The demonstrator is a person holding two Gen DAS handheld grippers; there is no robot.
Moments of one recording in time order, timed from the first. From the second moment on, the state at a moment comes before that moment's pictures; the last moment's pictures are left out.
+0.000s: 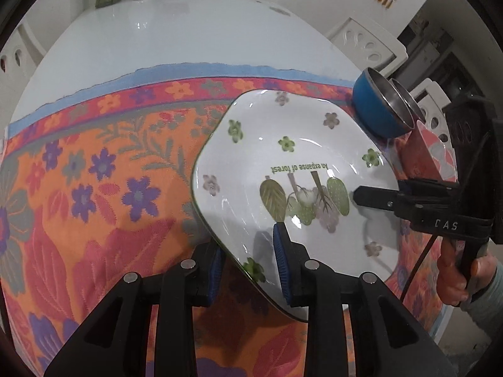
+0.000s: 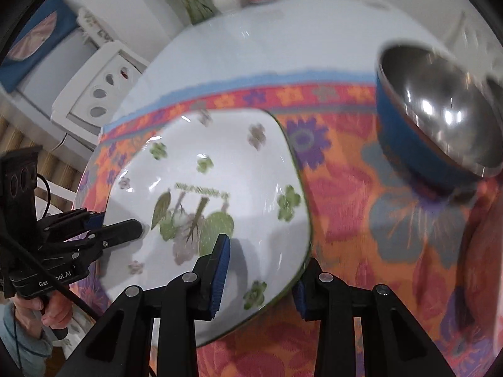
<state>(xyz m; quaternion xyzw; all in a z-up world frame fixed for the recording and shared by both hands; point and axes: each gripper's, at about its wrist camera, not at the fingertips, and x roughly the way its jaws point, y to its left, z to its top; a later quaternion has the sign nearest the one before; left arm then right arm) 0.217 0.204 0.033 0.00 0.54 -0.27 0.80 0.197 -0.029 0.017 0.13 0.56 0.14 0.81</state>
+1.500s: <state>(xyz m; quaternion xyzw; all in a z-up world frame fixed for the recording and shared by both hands) 0.038 0.260 0.173 -0.03 0.38 -0.20 0.90 0.063 0.031 0.151 0.06 0.44 0.27 0.86</state>
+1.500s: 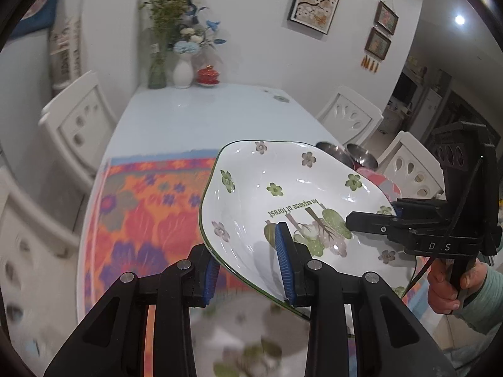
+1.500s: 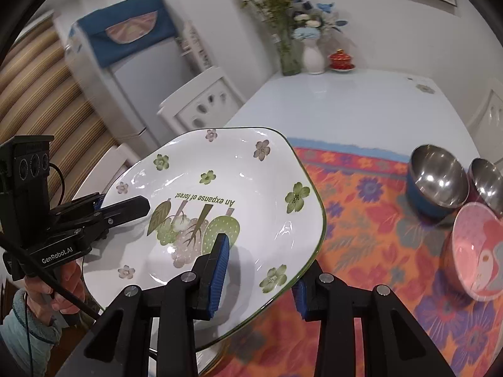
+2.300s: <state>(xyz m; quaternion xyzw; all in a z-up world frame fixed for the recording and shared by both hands) -0.080 0.307 0.083 -0.08 0.49 -0.16 0.85 -0.053 0.085 0.064 0.03 0.56 0.30 0.77</state>
